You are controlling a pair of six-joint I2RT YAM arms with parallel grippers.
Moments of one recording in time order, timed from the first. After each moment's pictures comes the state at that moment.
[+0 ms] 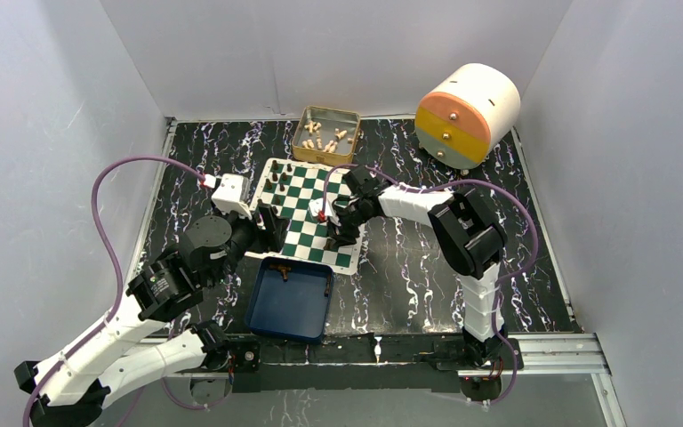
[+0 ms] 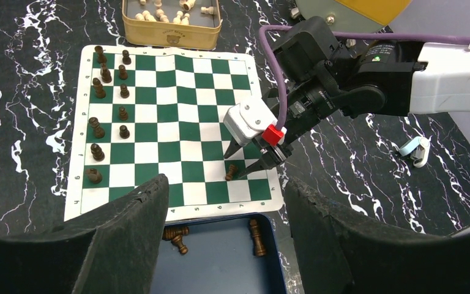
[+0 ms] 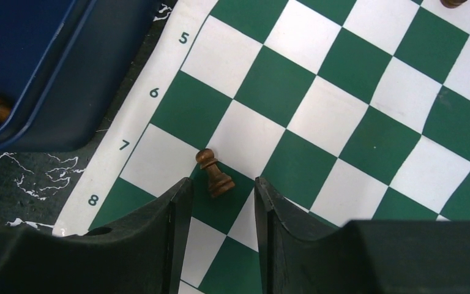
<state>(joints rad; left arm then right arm) -0.91 0.70 0.95 -0.56 -0.48 -0.37 0.69 2.02 1.33 -0.41 -0.82 -1.03</state>
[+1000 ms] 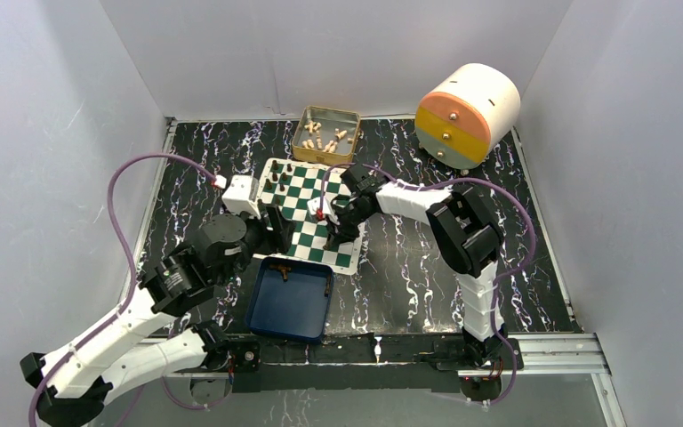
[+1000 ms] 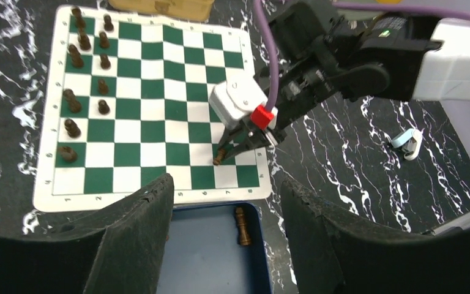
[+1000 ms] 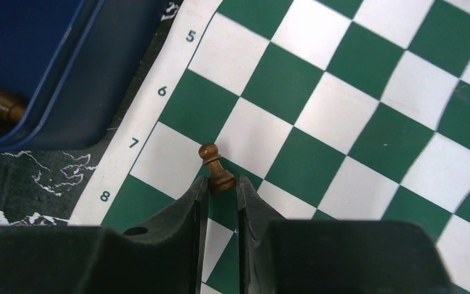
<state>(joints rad) -0.91 0.74 0.94 -0.57 -0.47 -0.46 0.70 2.05 1.39 -0.51 -0.82 -1.05</state>
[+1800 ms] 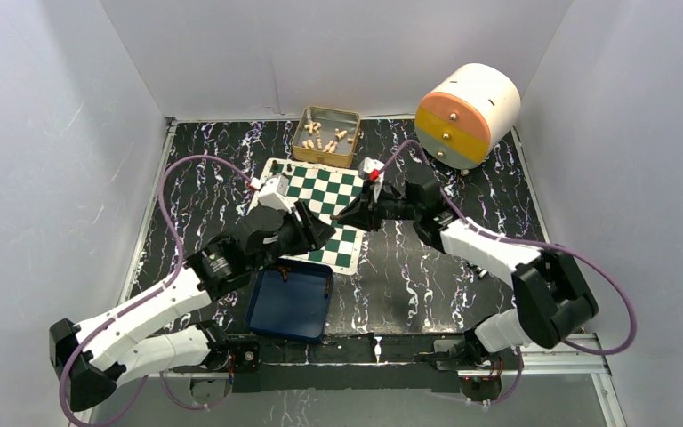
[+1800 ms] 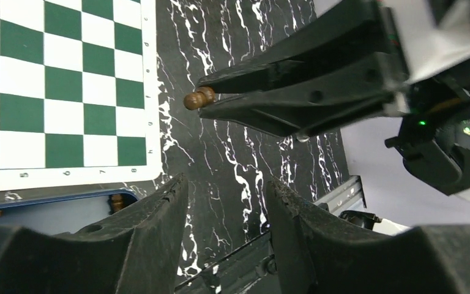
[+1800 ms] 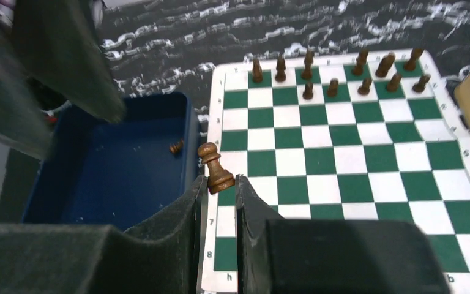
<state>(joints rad) -0.90 0.93 0.83 -0.32 -0.22 -0.86 0.60 1.45 0.84 0.31 -0.83 -0.09</state>
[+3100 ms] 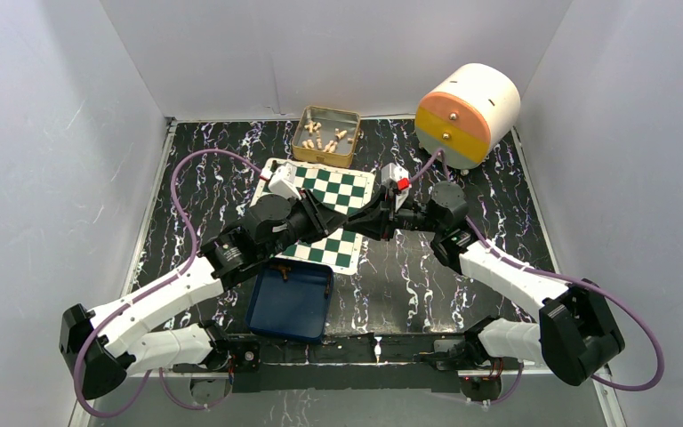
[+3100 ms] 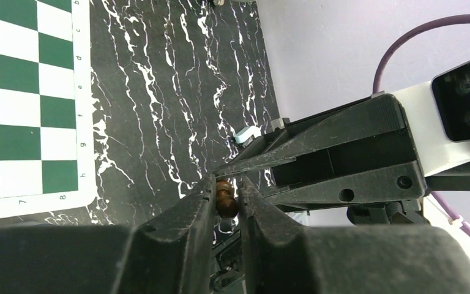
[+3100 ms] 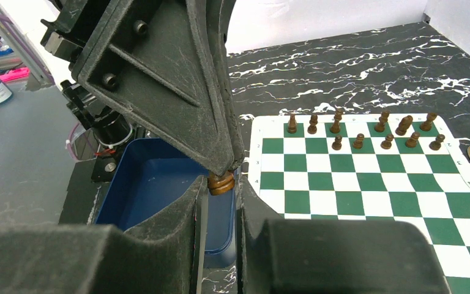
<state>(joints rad) -0.89 1.05 0.89 -0.16 -0.14 -0.98 0.60 1.20 0.66 0.61 -0.90 0.17</state>
